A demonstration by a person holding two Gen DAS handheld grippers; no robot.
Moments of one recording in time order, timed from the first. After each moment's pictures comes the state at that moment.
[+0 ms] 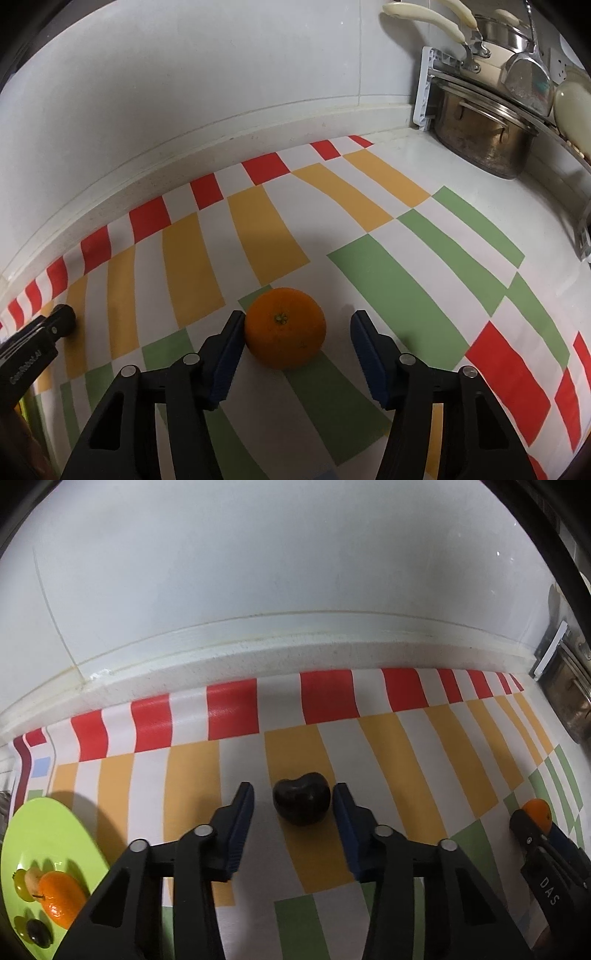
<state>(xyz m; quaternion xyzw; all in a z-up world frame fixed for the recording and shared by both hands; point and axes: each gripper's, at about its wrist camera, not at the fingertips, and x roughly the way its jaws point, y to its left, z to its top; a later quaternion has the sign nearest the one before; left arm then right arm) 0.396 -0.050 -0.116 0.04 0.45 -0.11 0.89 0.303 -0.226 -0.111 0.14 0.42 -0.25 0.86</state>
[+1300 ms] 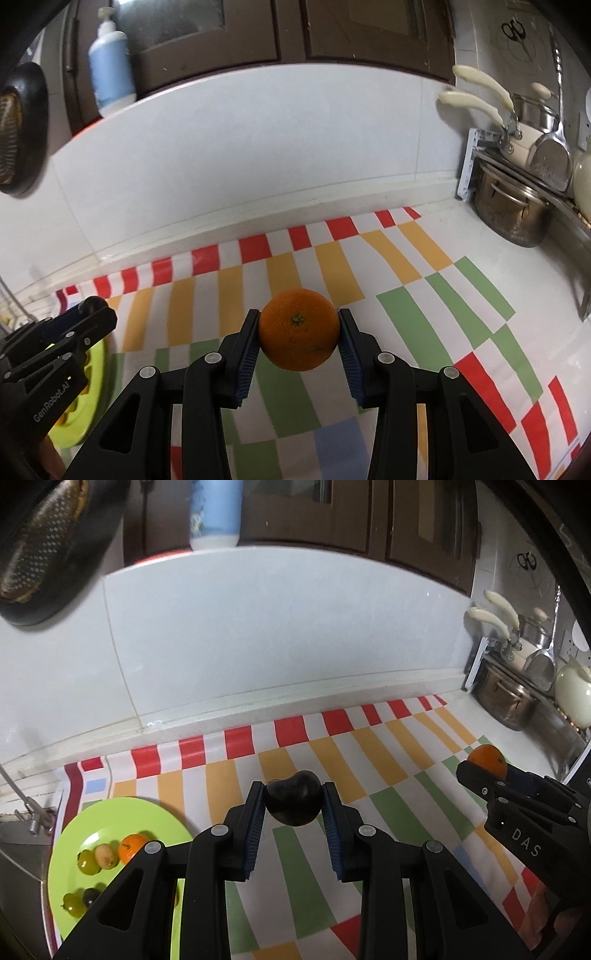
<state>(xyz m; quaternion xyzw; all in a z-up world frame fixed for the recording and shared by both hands) 0.282 -0.011 -0.025 0.05 0.34 -0.18 0.92 0.246 -0.177 -0.025 0.09 0.34 -0.12 0.93</state>
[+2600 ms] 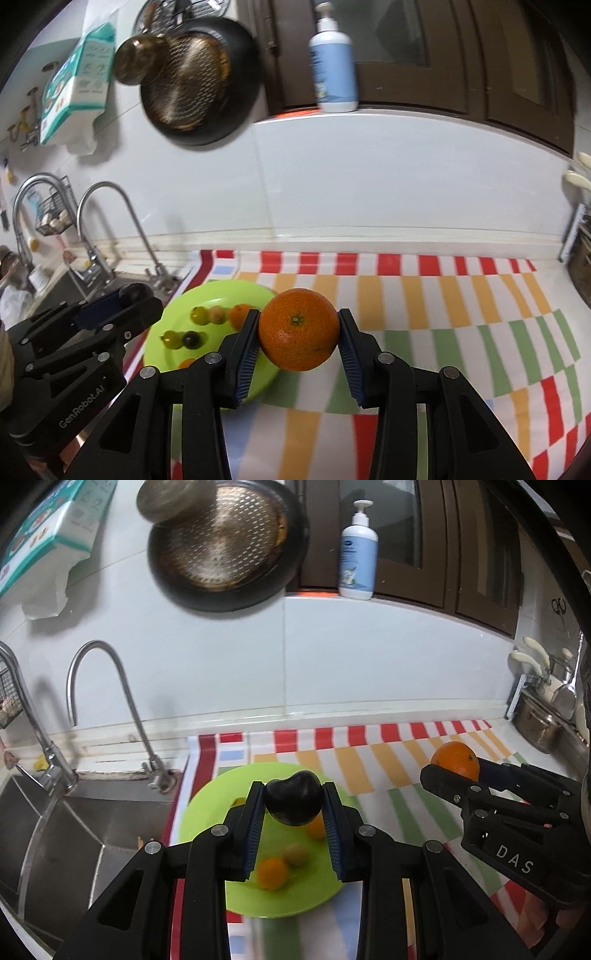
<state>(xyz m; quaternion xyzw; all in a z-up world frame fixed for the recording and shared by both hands) 0.196 0.141 0.010 0.02 0.30 -0.06 0.95 0.217 -0.008 0.012 0.03 0.32 0.10 0.94</state>
